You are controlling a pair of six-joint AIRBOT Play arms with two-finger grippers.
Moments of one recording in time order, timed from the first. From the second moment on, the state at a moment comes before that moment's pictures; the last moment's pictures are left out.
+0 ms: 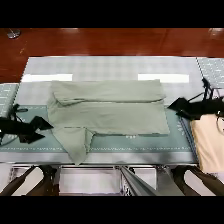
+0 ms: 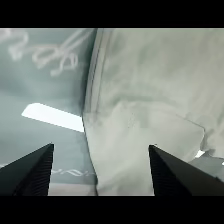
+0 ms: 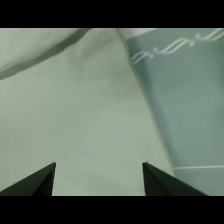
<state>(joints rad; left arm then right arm) 0.55 -1.00 0.51 1.07 -1.29 -1.46 -0.29 -1.00 0.67 -0.97 1.10 1.45</state>
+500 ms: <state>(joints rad) 0.33 -0.95 0.31 0.86 -1.07 -1.40 -0.40 -0.88 0.52 -0.99 1.02 1.49</state>
